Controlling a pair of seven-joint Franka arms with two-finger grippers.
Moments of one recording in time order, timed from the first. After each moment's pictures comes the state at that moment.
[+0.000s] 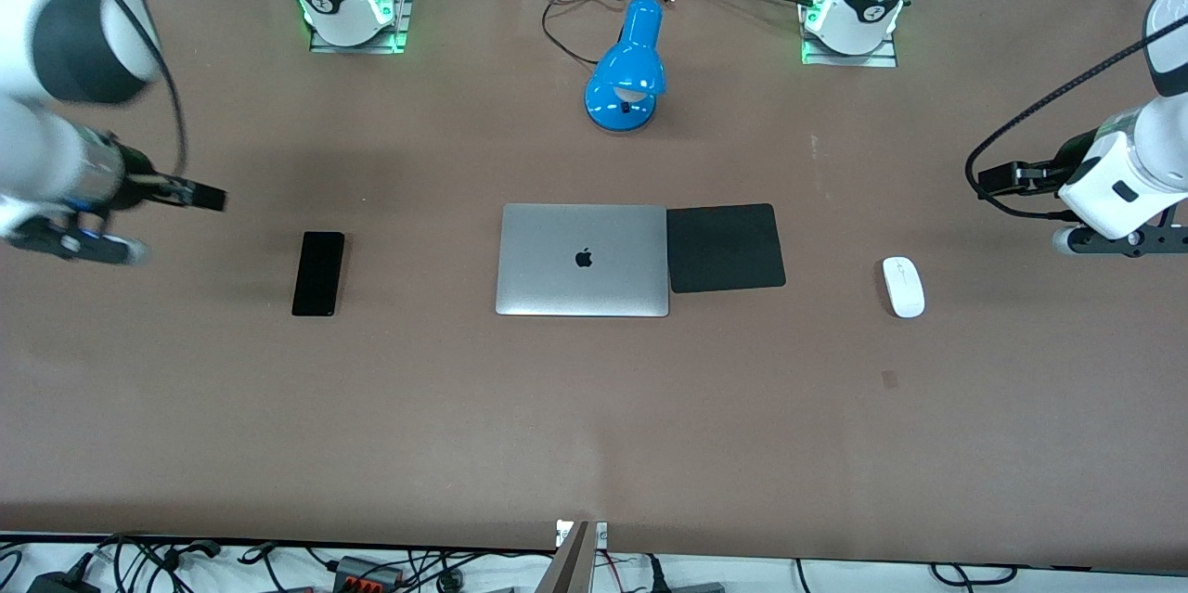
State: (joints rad) left arm 0.03 0.18 -0.03 -1.54 0.03 1.47 -0.03; right arm 0.08 0.26 -0.06 -1.64 -0.04 1.62 0.19
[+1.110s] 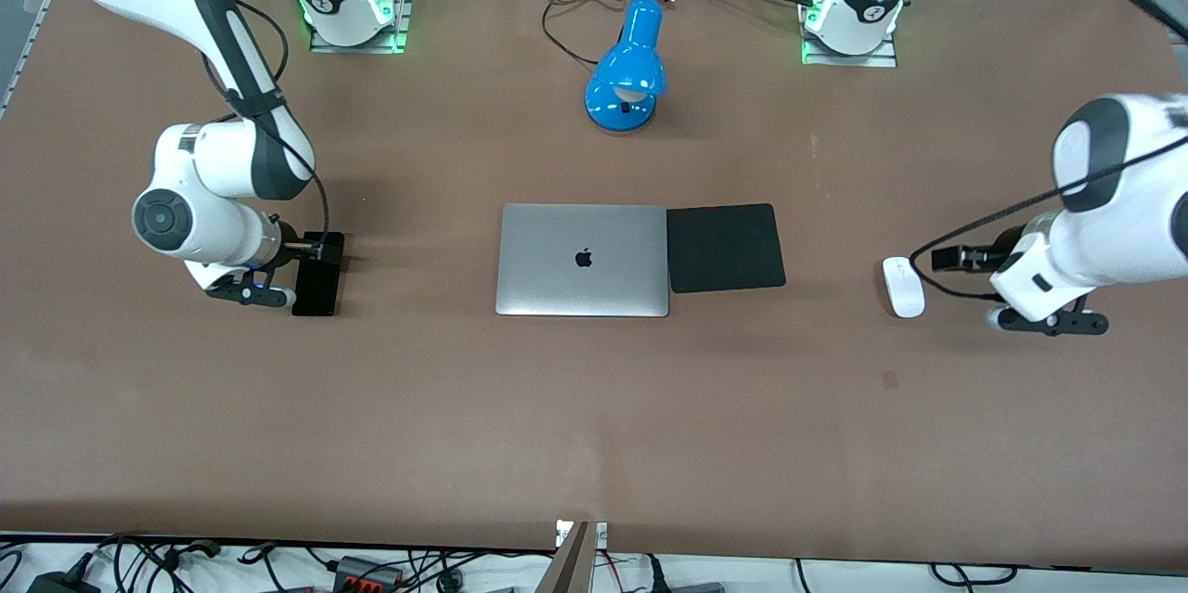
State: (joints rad) left arm 0.05 0.38 -0.04 -1.66 0.02 1.88 0.02; right arm 0.12 0.42 -0.05 -2.04 0.03 2.27 0.19
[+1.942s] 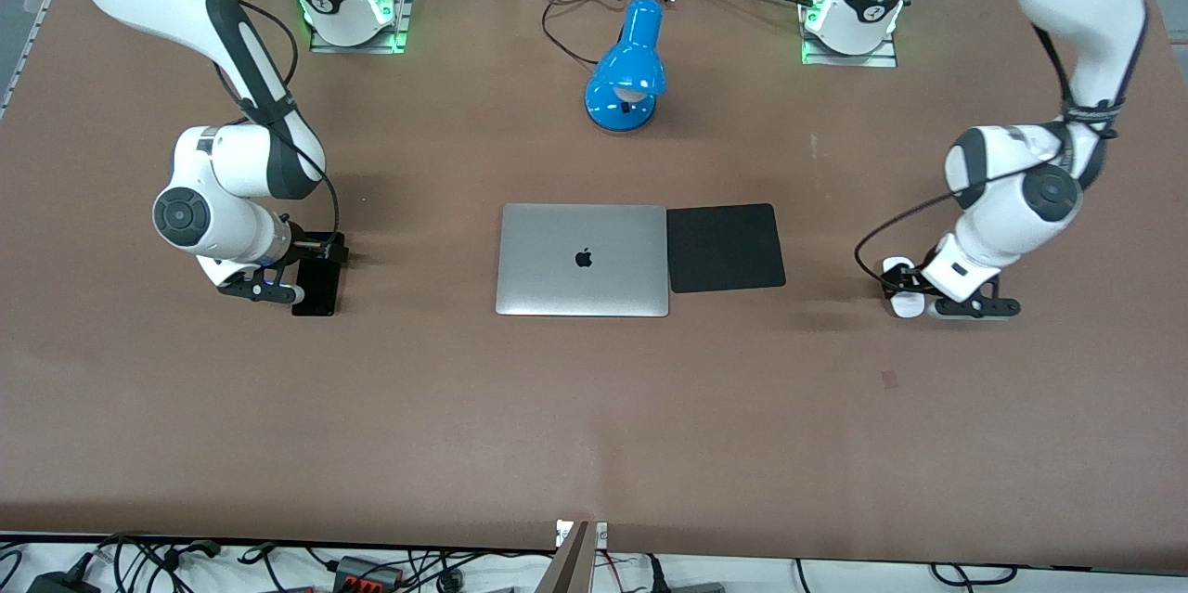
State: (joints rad) left arm 0.09 0.44 -0.04 -2.18 0.00 2.76 0.02; right arm 0.11 0.46 -0.07 -2.07 0.02 2.33 0.18
